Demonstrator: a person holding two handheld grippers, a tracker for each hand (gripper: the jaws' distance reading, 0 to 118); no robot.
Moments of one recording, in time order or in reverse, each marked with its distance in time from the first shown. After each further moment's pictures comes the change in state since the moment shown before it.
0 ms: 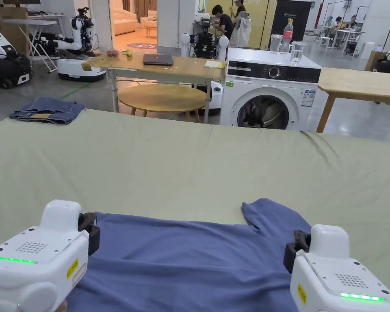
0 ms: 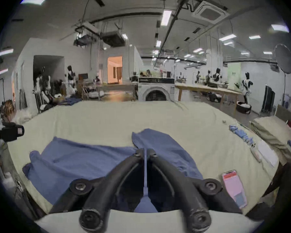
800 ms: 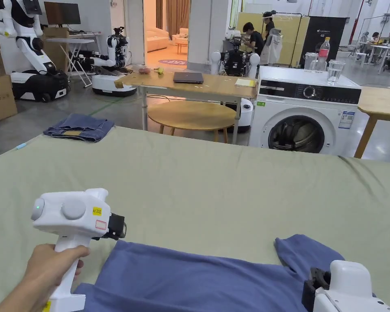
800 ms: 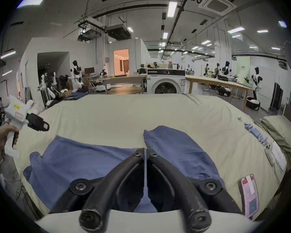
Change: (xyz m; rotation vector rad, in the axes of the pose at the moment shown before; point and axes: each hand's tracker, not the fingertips) left arm -0.098 0.057 -0.202 -0.575 -0.115 0.209; right arm -0.016 0.009 -0.065 -0.114 0.061 0.031
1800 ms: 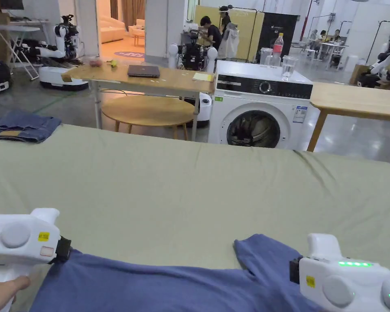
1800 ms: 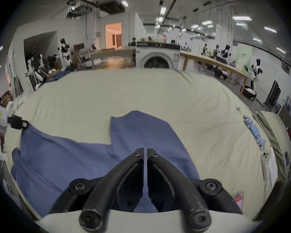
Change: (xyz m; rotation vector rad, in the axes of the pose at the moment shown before) left arm 0.016 -0.007 -0.016 -0.008 0.036 -0.106; right arm 0.086 0.052 -0.114 -0.330 -0.082 0.018
